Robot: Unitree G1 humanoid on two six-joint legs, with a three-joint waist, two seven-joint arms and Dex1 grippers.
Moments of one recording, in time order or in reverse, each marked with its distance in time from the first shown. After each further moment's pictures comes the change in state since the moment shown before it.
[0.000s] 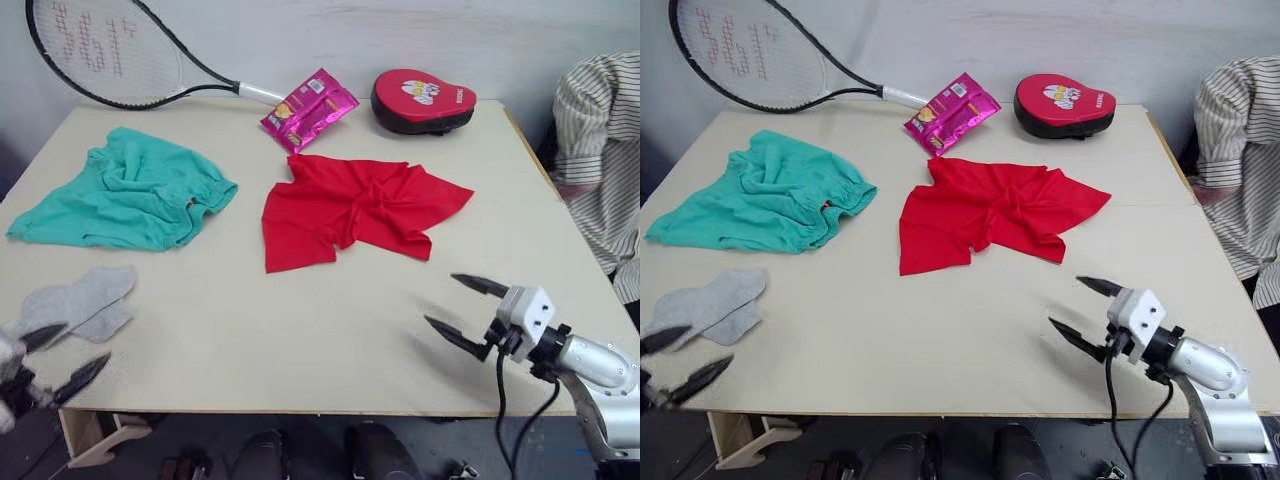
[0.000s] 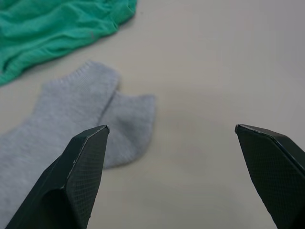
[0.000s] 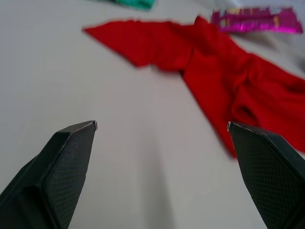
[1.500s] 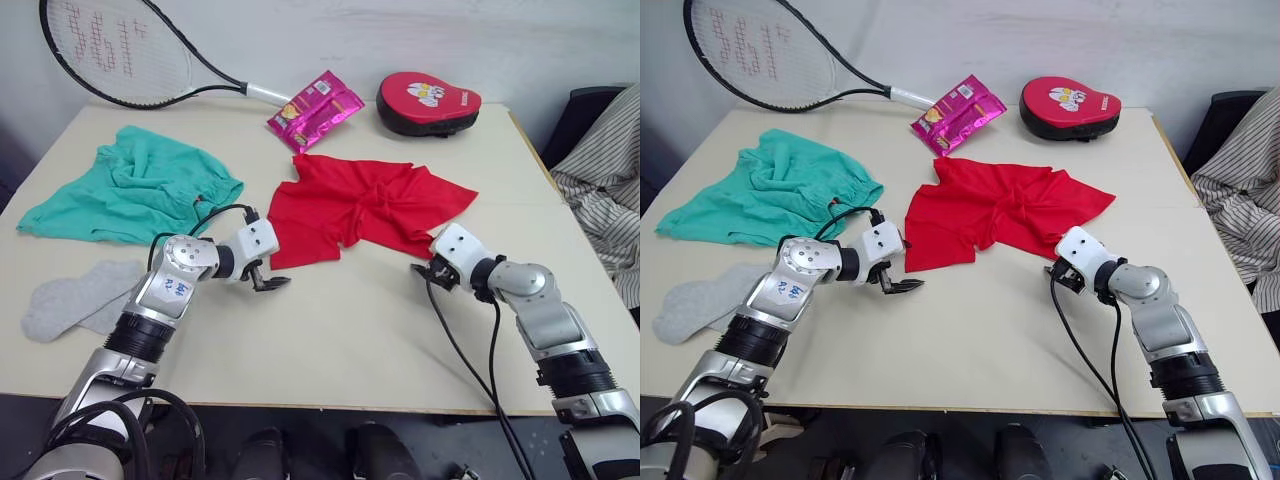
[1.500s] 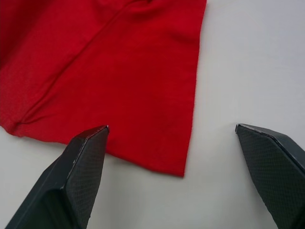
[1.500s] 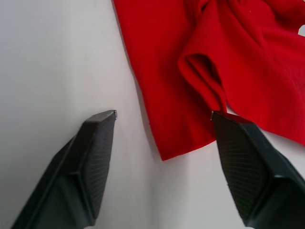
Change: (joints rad) left arm -0.998 -0.228 -0.995 0.428 0.513 0.046 -0.043; right arm -0.518 -0.066 0.300 0.475 -0.489 0.294 -0.190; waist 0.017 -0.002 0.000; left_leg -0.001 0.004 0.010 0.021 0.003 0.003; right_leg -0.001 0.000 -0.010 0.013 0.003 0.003
